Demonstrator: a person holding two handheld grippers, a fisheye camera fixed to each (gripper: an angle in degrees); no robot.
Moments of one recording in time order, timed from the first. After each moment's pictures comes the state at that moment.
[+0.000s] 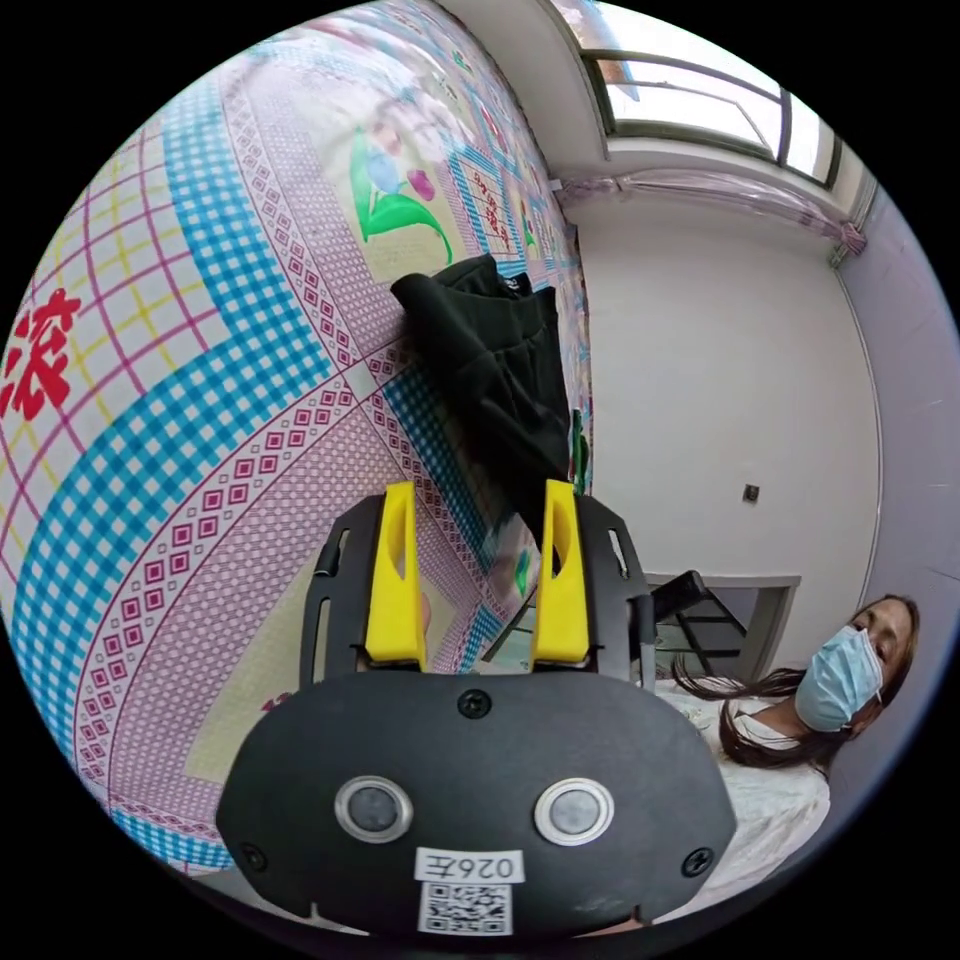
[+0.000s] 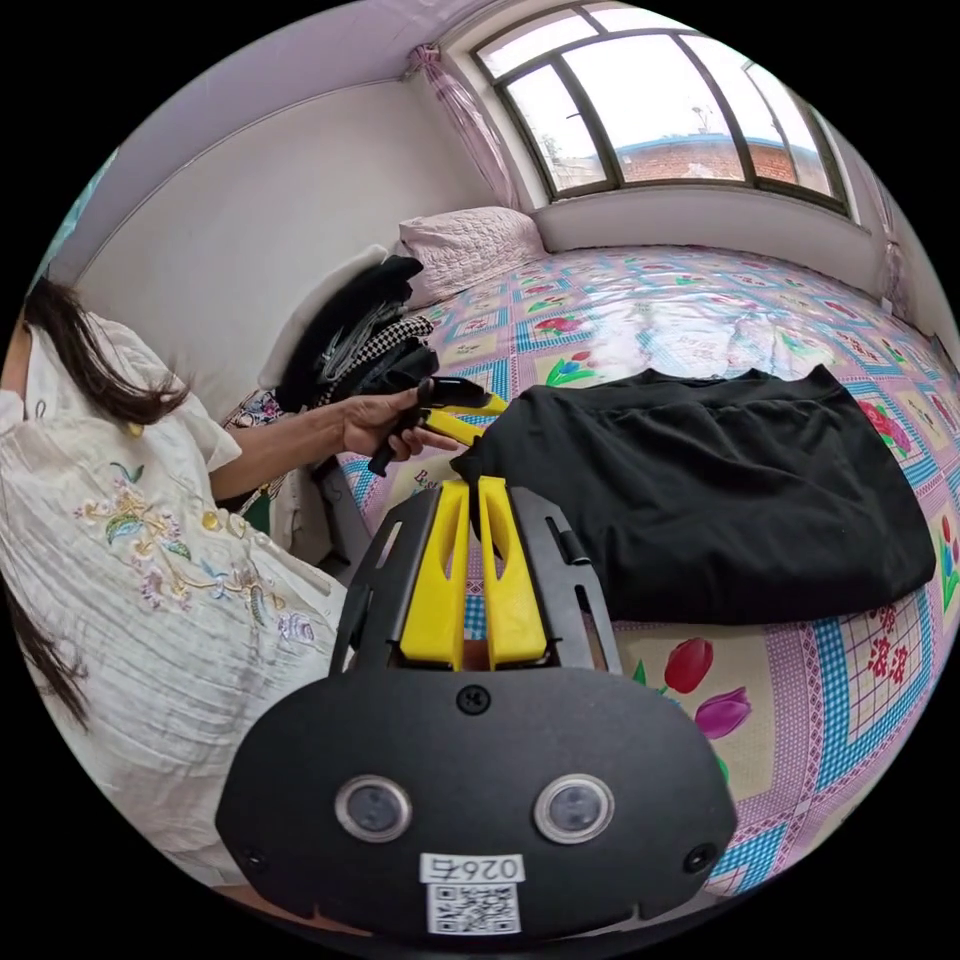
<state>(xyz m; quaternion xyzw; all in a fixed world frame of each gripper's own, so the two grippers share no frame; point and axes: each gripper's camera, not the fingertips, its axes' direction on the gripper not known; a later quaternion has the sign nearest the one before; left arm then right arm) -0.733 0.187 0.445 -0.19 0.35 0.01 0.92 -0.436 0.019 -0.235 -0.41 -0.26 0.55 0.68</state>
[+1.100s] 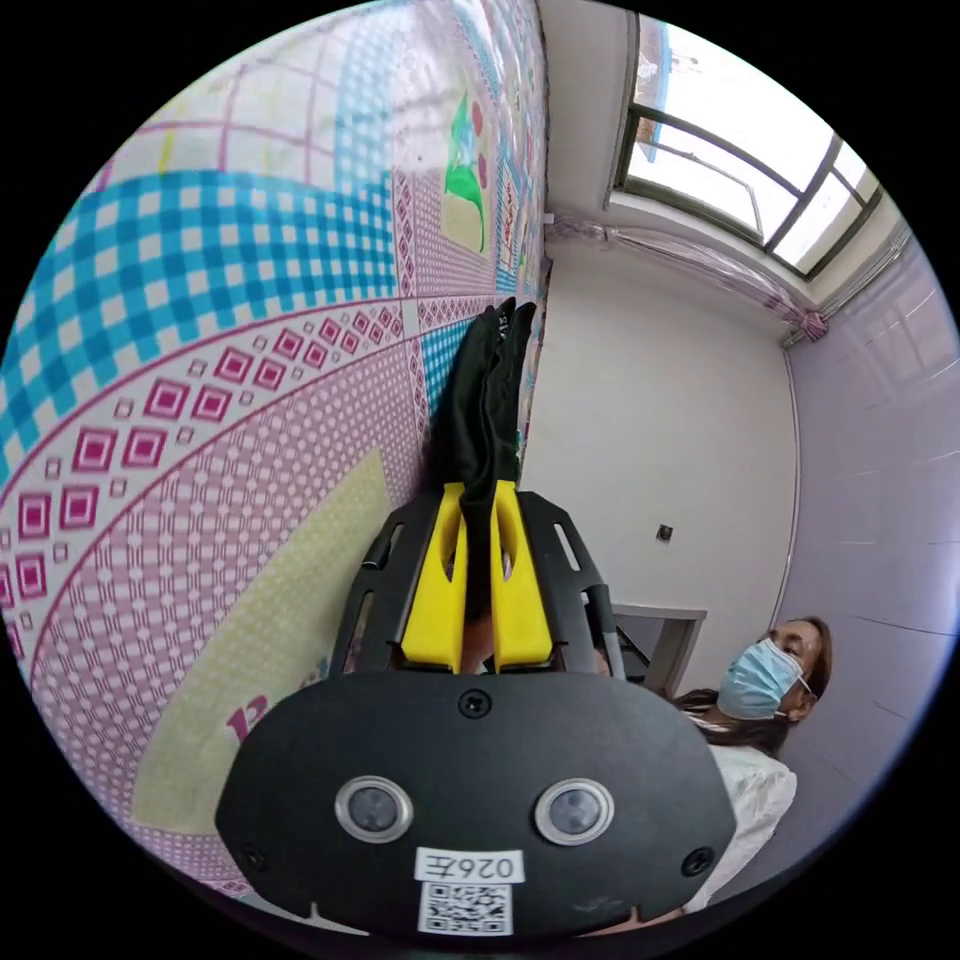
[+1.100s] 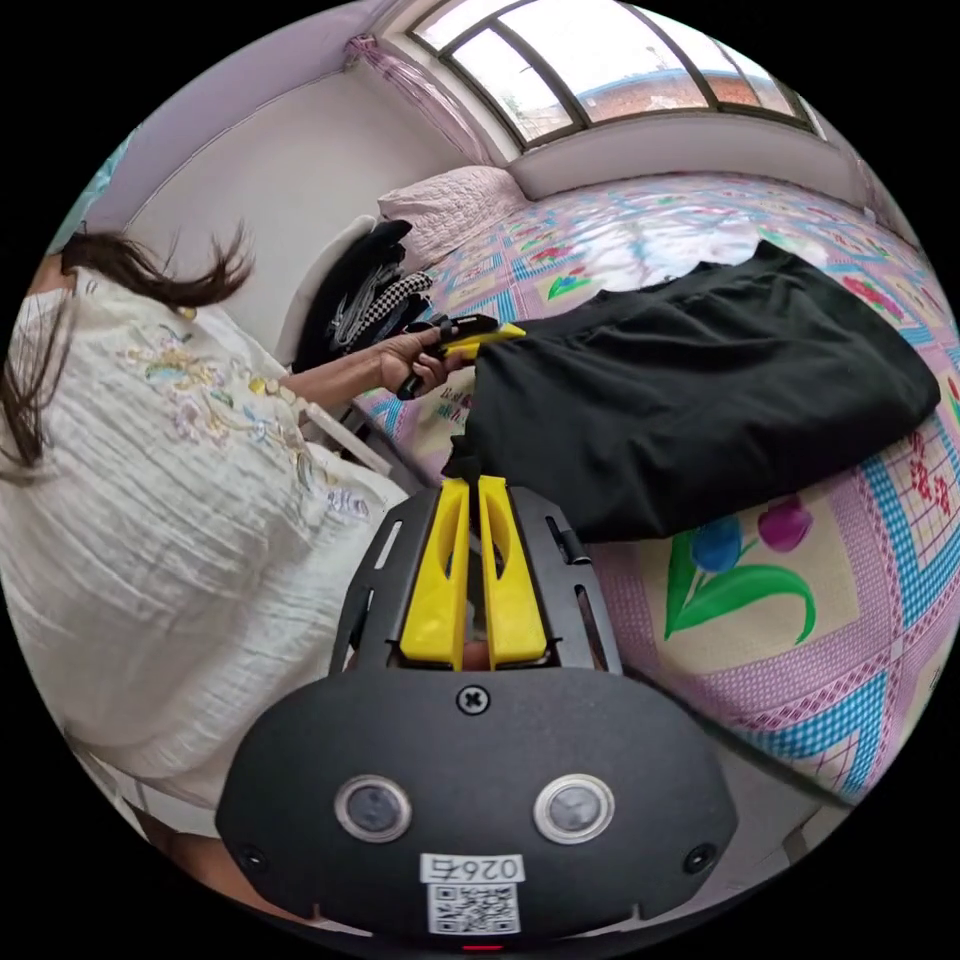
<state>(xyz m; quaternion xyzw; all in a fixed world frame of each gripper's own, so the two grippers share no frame) -0.789 0.145 0.475 -0.19 0.47 -0.09 0.86 -0.302 -0.043 -0.279 -0.44 -0.29 0.61 0.59</state>
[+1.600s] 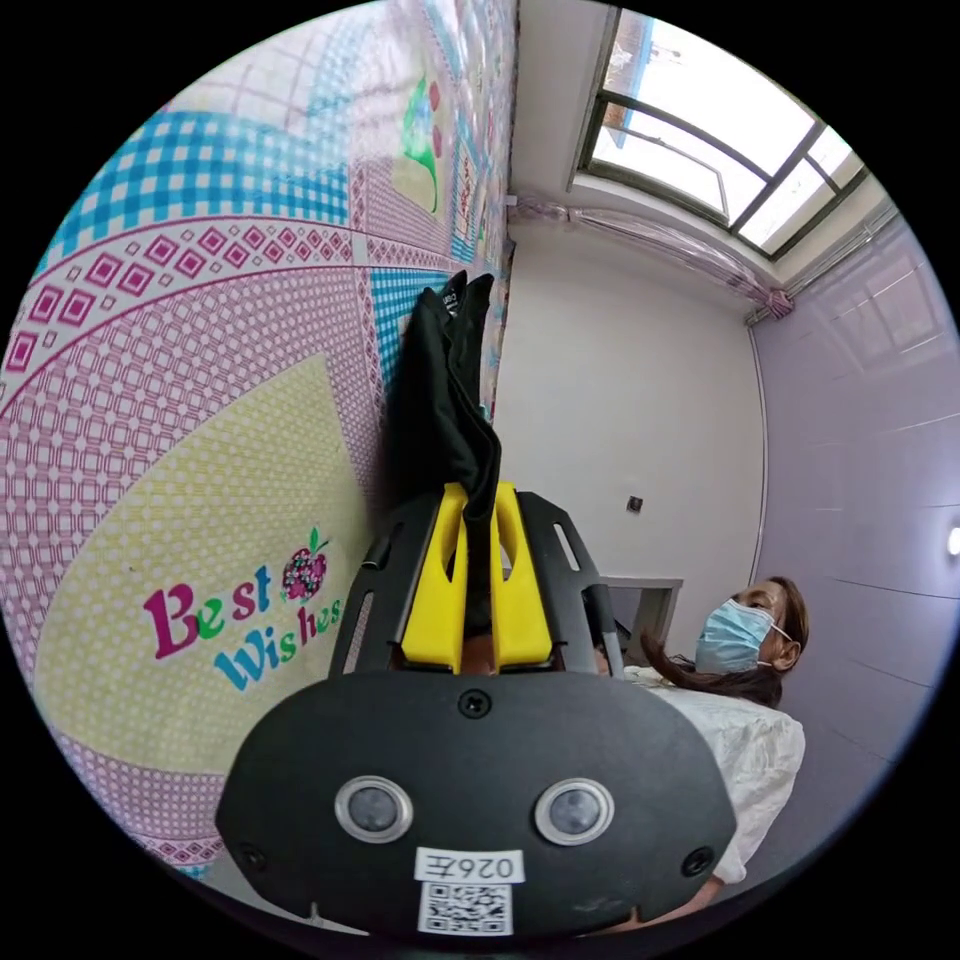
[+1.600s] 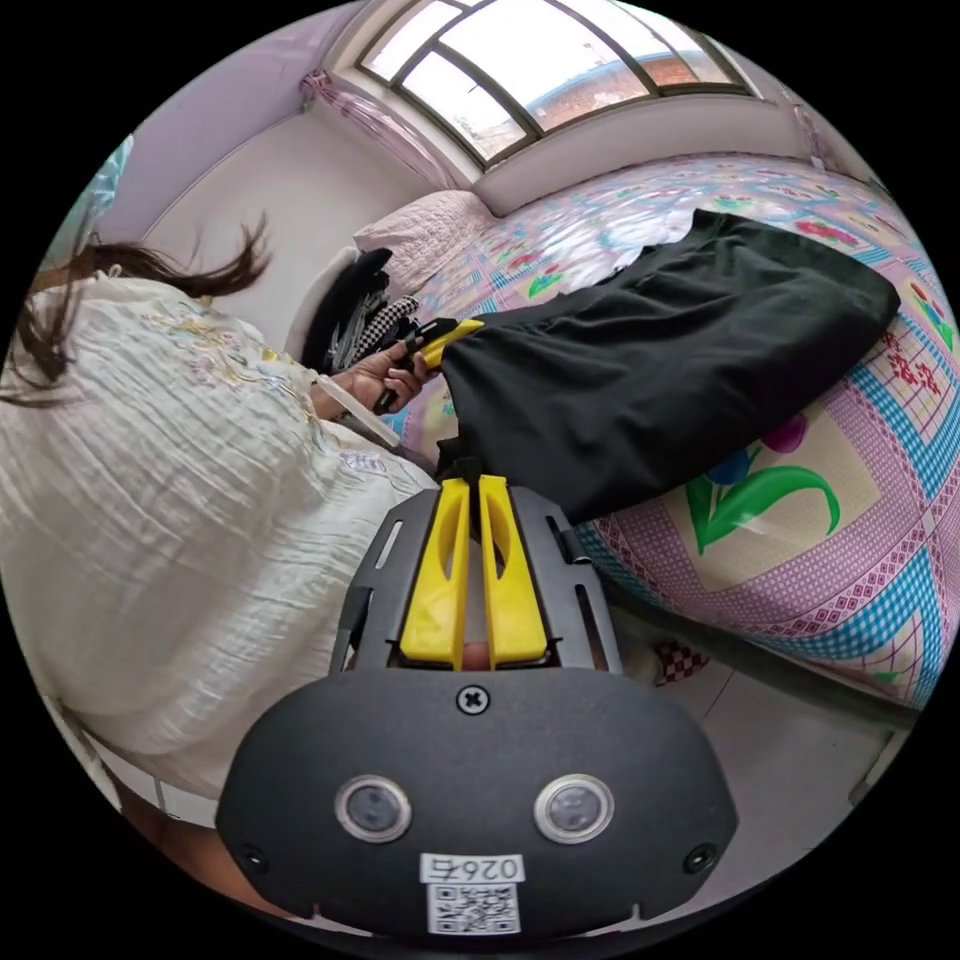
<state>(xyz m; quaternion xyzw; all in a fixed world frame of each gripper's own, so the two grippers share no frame) -0.769 0.157 0.475 -0.19 0.51 -0.06 0.84 -0.251 -0.086 -0.310 -0.42 -0.24 0.66 0.57</state>
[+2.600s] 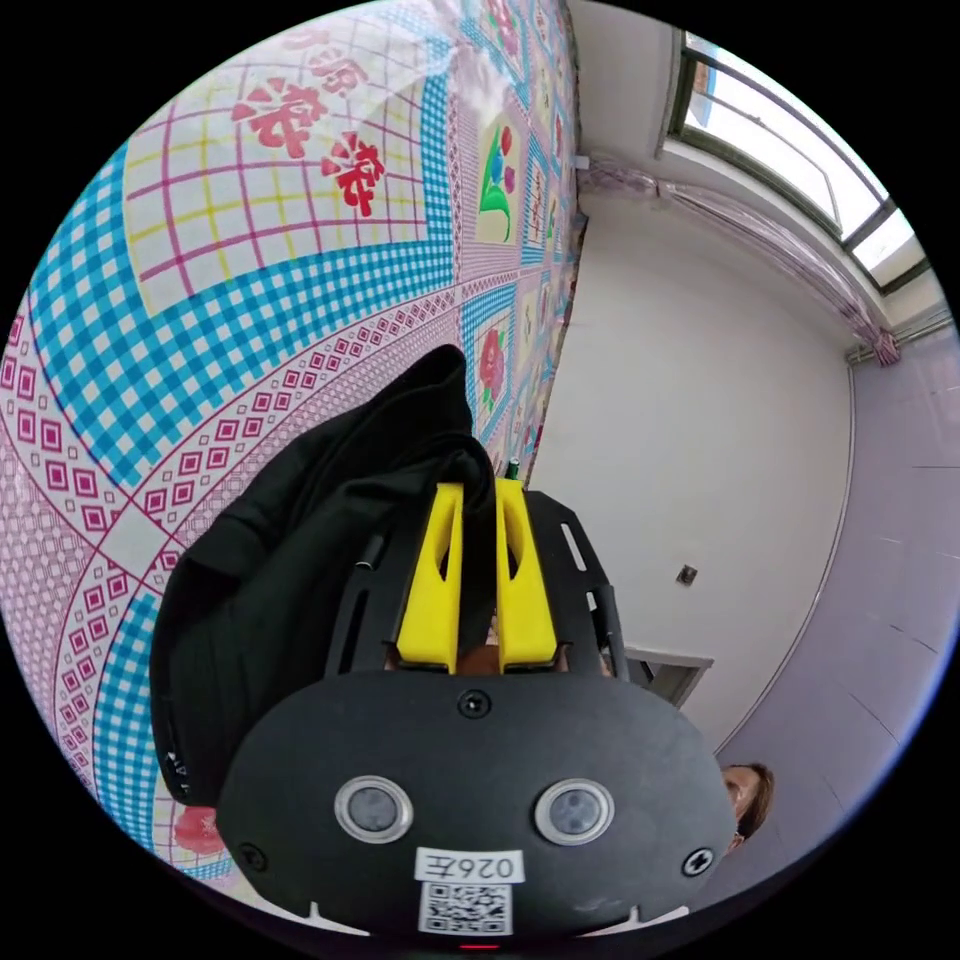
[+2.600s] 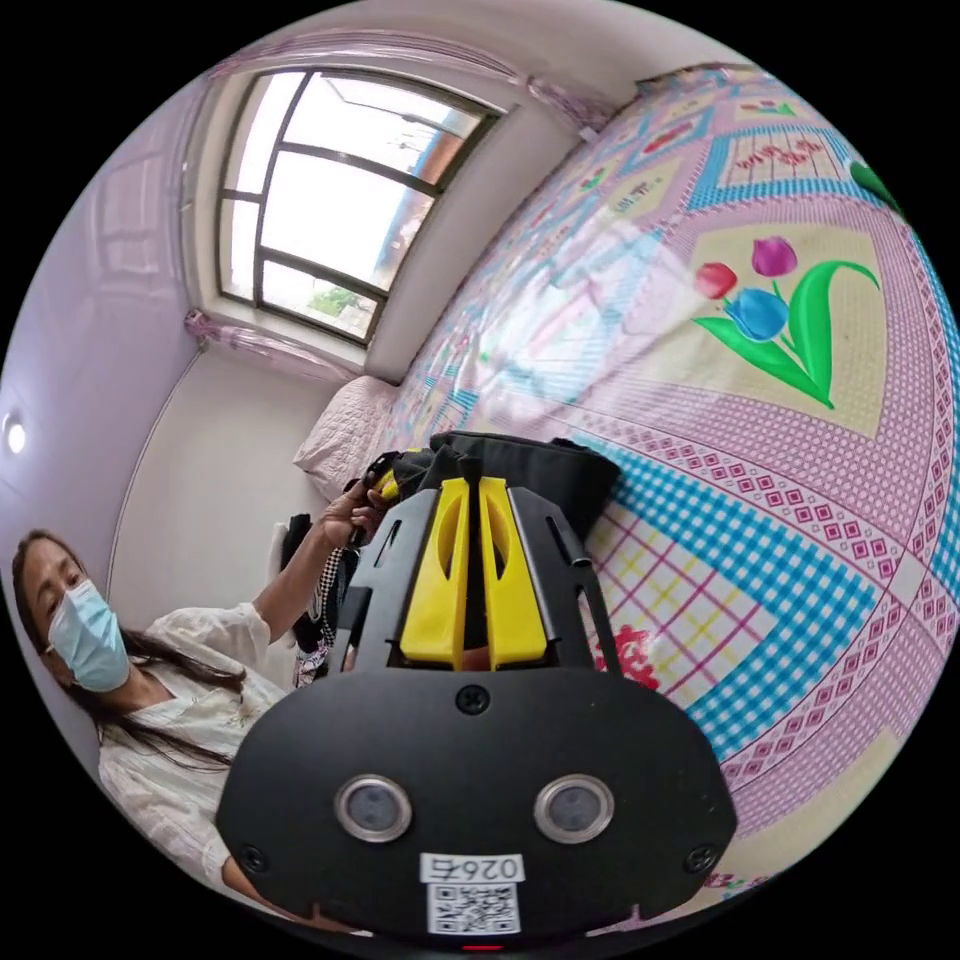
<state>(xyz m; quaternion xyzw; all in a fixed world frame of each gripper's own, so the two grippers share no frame) -0.449 -0.054 0.765 -0.26 0.43 -0.08 0.86 0.101 0.301 -0.374 -0.34 -0.04 0.82 0.45</state>
